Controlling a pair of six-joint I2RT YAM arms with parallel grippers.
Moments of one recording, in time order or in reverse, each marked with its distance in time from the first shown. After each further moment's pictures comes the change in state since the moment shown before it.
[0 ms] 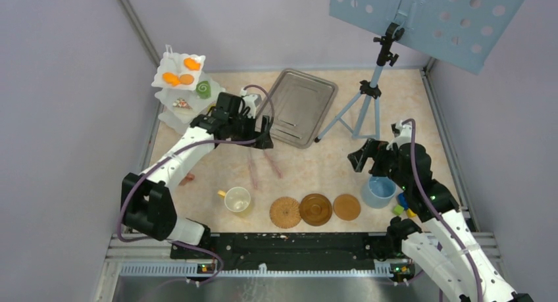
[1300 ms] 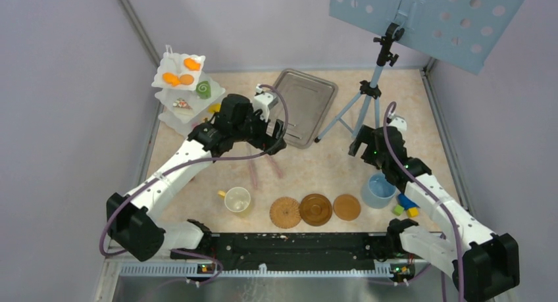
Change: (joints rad) left arm -0.203 -0.140 0.016 0.086 -0.056 0.119; right arm 0.000 0.379 0.016 0.119 0.285 0.142
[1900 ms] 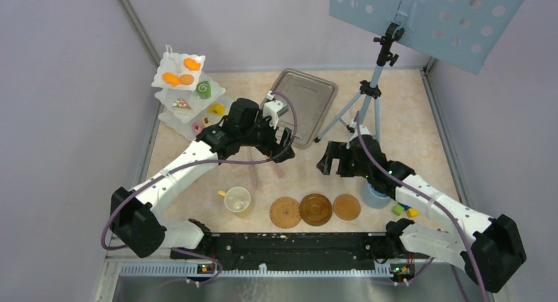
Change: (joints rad) left arm -0.051 0.015 -0.029 0.040 0.116 -0.008; right arm 0.224 0.033 -0.004 0.071 -0.238 -0.011
